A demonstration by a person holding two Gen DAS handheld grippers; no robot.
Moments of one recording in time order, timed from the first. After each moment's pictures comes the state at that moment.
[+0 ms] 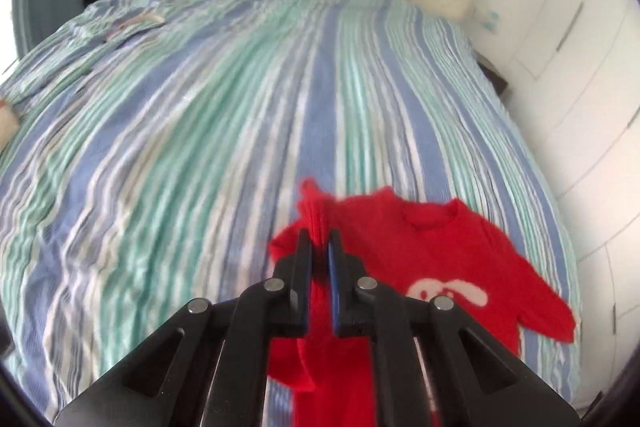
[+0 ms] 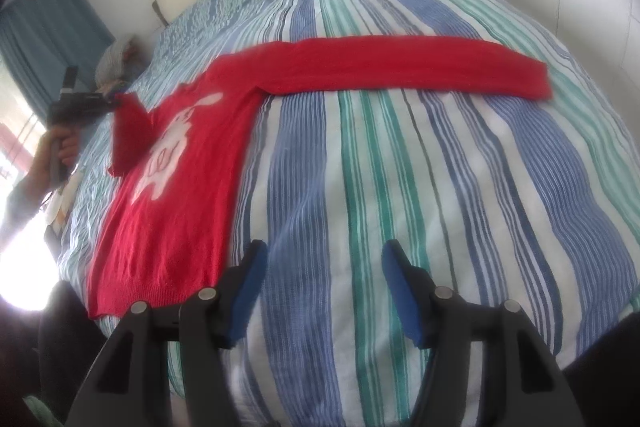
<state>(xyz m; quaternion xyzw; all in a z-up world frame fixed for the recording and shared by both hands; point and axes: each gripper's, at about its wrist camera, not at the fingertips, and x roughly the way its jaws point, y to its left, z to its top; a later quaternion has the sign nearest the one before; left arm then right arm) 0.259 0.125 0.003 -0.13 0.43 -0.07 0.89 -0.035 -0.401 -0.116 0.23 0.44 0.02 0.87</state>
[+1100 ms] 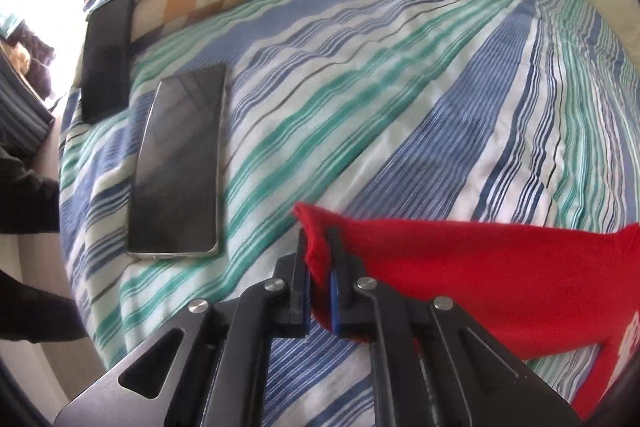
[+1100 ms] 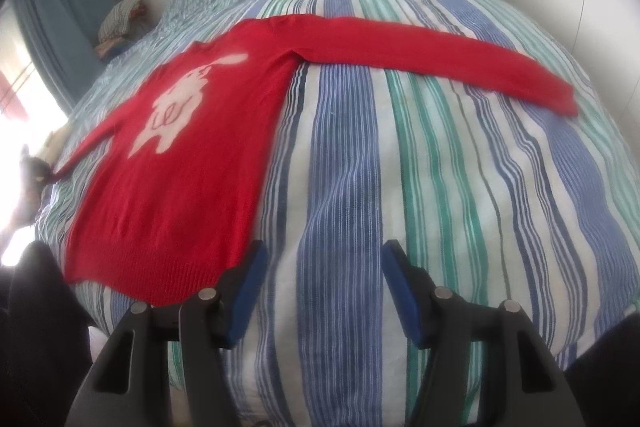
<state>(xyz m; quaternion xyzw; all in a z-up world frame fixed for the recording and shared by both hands) 0.185 0.365 -0.136 -0.16 0.50 0.27 0.81 -0.029 -0.348 -0.122 0.15 0.47 0.02 0.87</state>
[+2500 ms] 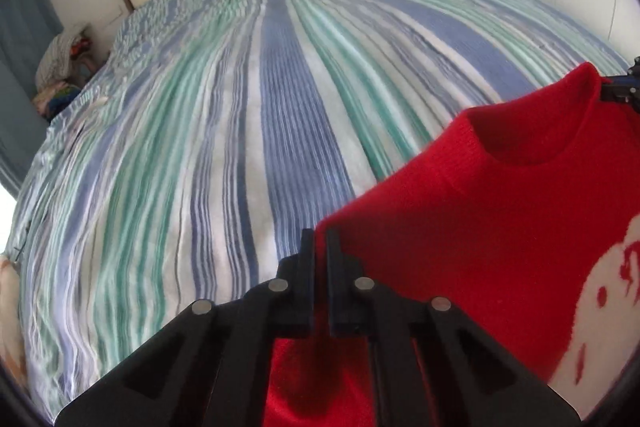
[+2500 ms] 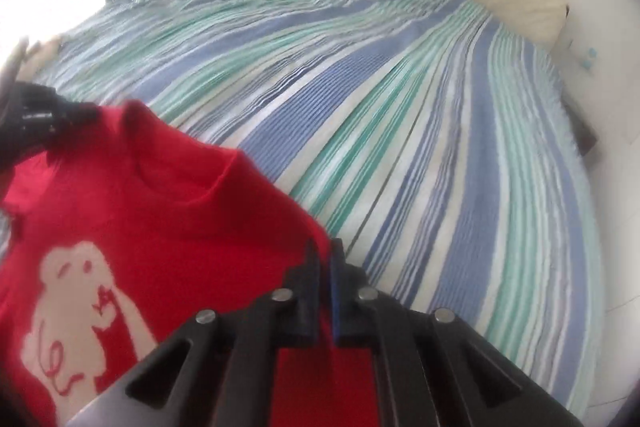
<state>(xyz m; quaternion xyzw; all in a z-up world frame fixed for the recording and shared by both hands) 0.390 0.003 -0.142 0.18 0.43 -0.09 0.88 0.405 -0.269 -0.089 -0.15 0.43 0.13 0.88</state>
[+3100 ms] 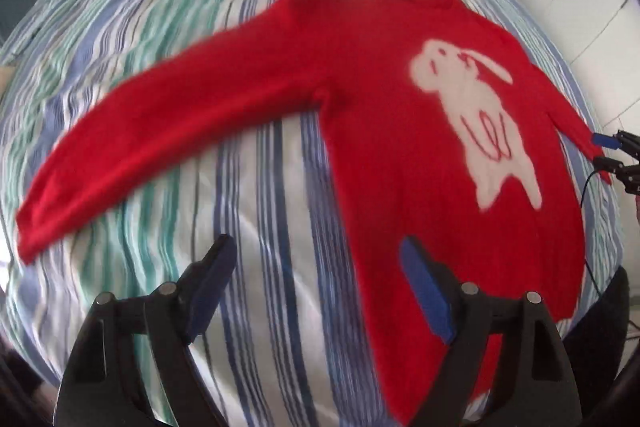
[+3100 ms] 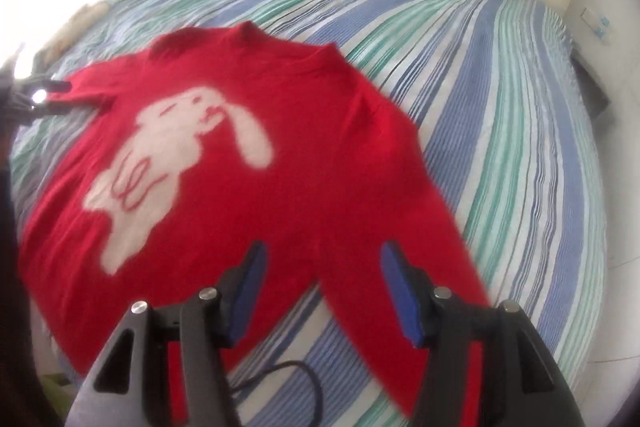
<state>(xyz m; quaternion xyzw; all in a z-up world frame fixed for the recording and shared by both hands) 0.120 0.096 -0.115 0.00 0.58 -0.13 0.80 0.217 -0.328 -0.068 -0.11 0.51 0.20 0.83</state>
